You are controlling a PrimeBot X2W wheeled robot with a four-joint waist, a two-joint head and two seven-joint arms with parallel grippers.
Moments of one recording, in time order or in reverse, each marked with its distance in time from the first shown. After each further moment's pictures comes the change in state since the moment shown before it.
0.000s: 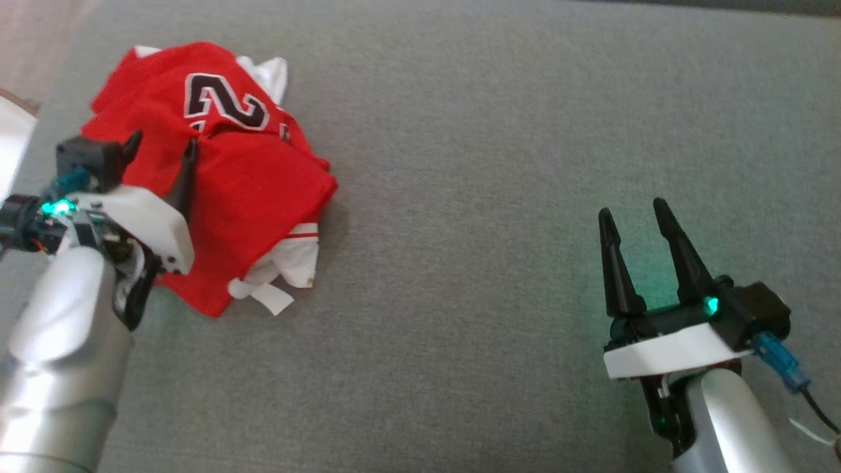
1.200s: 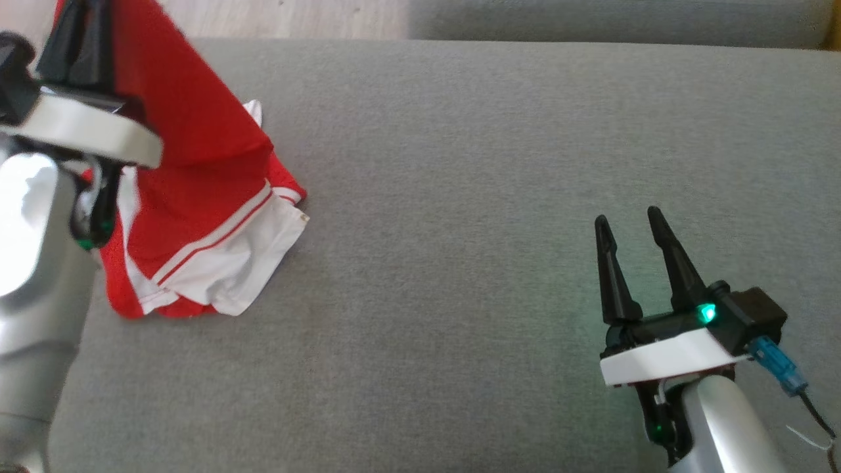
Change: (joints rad) left arm -0.178 0.109 -0.134 -0.150 -0.177 0.081 -0.290; right arm -0.002 -0.001 0.015 0.015 0.046 0.000 0.000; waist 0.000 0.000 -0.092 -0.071
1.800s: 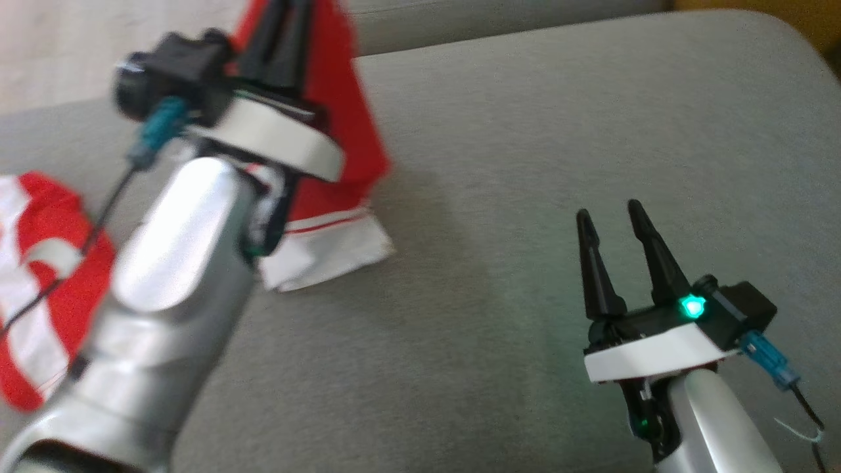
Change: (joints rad) left arm 0.020 -0.193 -0.123 -0.240 -0.008 0.093 0.119; right arm -0.003 0.000 0.048 -0.020 0.061 0.000 0.000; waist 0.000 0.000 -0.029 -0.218
